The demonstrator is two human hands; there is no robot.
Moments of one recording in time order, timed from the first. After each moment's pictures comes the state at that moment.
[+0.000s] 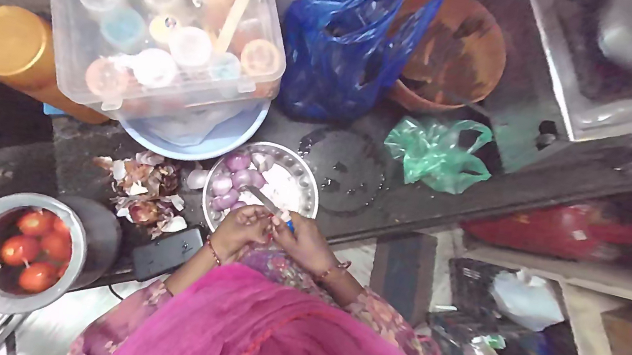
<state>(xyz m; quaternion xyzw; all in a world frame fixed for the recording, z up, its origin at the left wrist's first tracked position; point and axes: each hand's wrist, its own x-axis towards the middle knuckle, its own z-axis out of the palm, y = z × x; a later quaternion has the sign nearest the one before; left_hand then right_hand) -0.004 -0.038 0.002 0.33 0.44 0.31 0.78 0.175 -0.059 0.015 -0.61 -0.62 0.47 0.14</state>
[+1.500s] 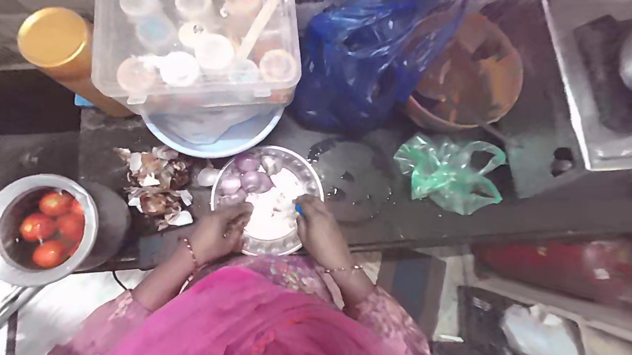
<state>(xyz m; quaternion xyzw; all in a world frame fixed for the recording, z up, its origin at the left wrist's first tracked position) -0.044 -0.038 0.029 0.69 0.55 0.07 0.46 0.192 -0.046 0.017 -0.62 -0.70 0.32 0.17</state>
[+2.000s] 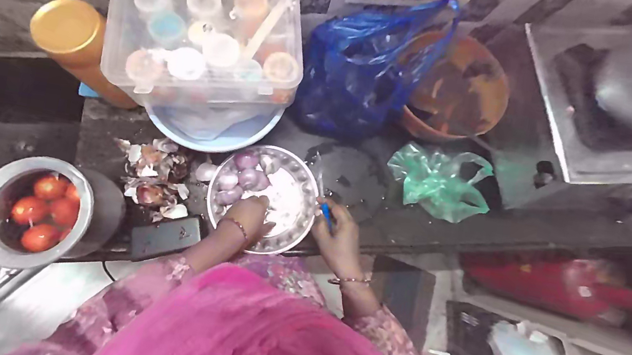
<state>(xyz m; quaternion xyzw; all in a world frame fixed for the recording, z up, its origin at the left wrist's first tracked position) 0.033 -0.007 0.025 0.69 0.59 -0.17 0.38 0.223 -0.060 0.015 -0.69 -0.57 0.35 0.27</state>
